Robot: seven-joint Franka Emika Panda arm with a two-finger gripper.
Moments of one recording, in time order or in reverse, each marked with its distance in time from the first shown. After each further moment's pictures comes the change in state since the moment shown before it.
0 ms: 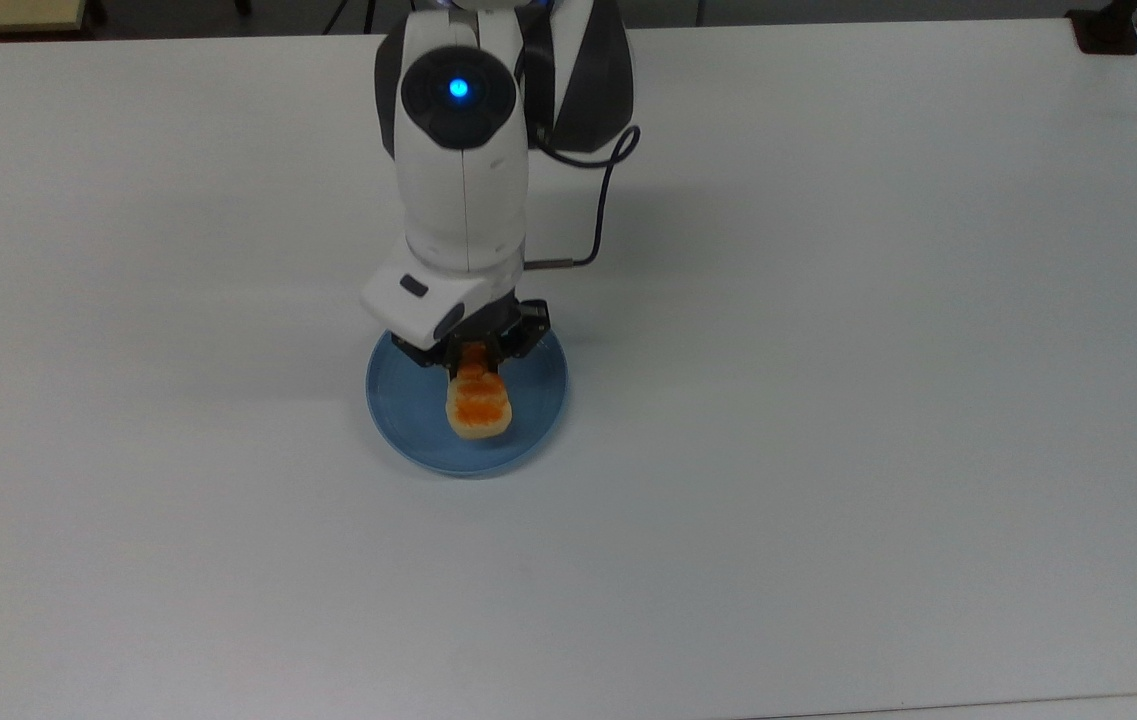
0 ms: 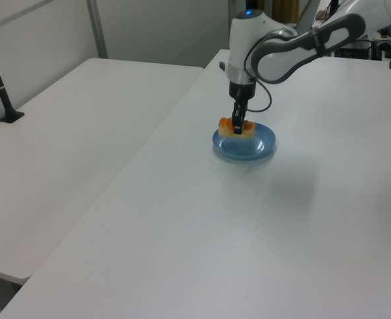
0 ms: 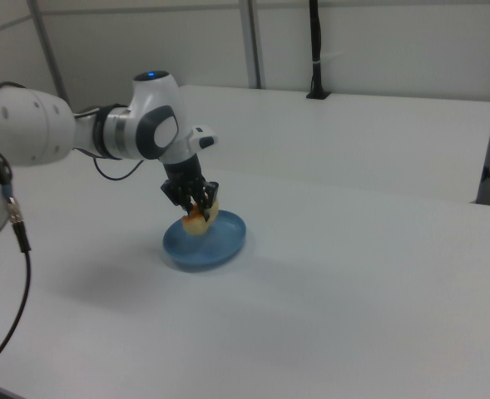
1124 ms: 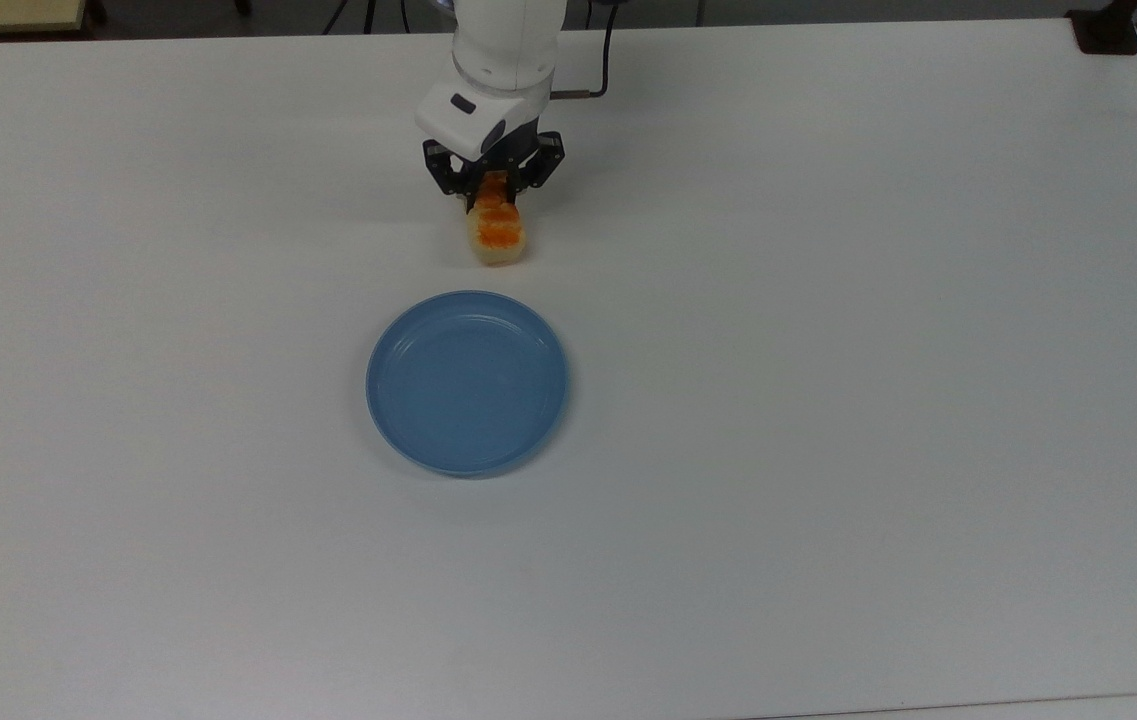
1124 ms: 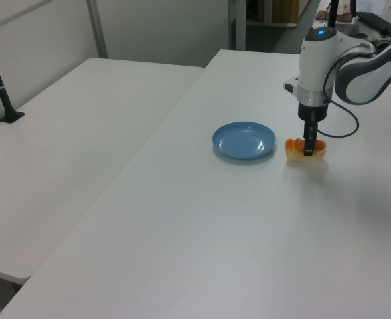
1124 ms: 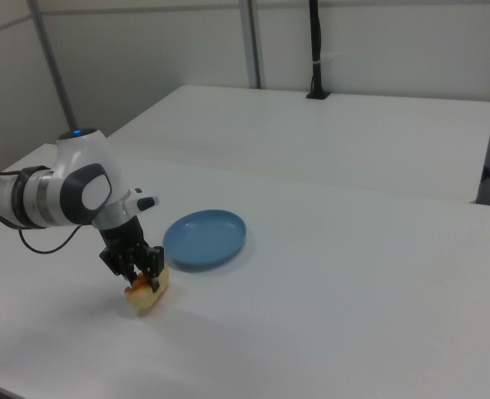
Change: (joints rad) arm 0.041 -0.475 0.000 -0.764 -0.090 0.188 0.077
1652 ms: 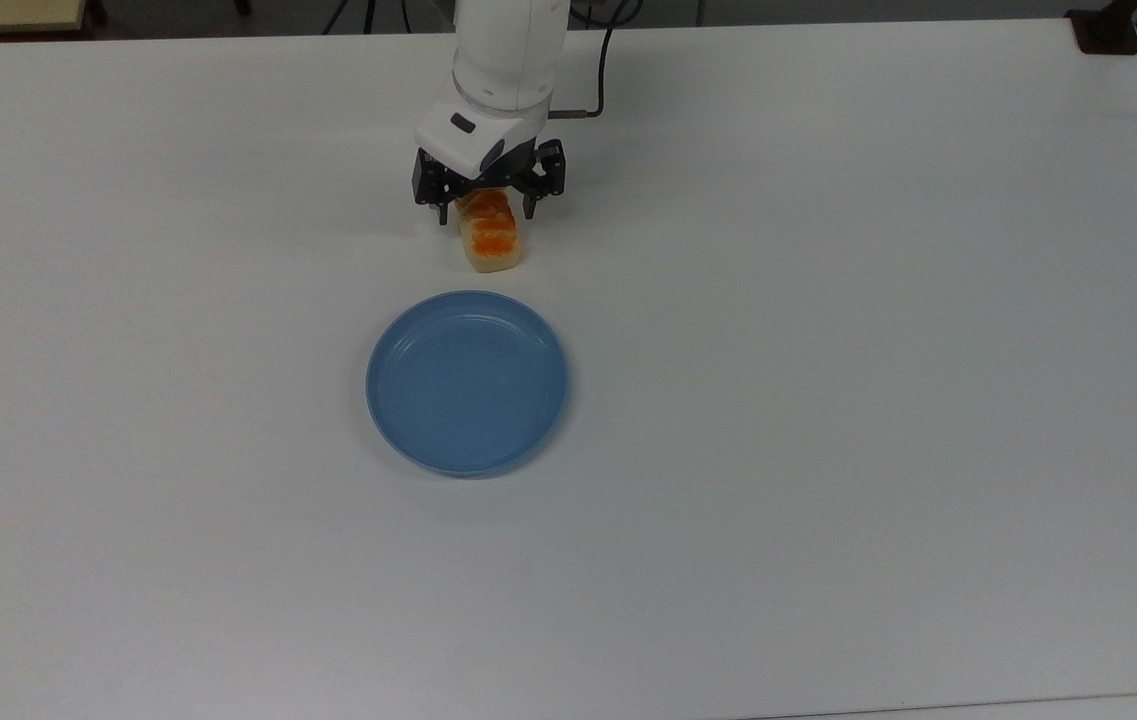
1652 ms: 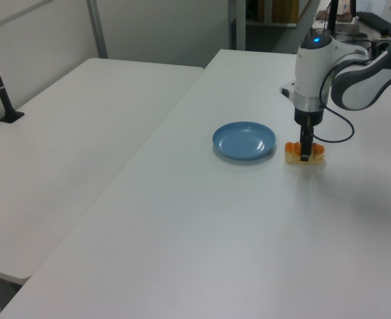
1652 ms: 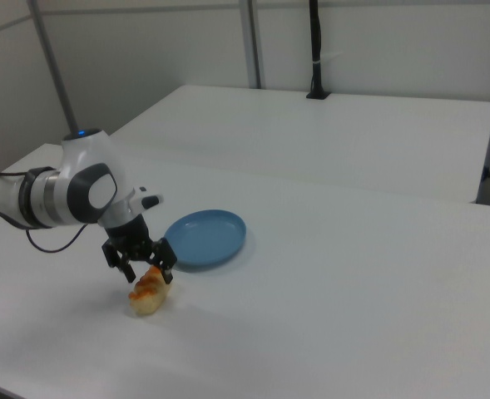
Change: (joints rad) arm -0.003 0.040 -0.002 0.031 -0.028 0.023 0.024
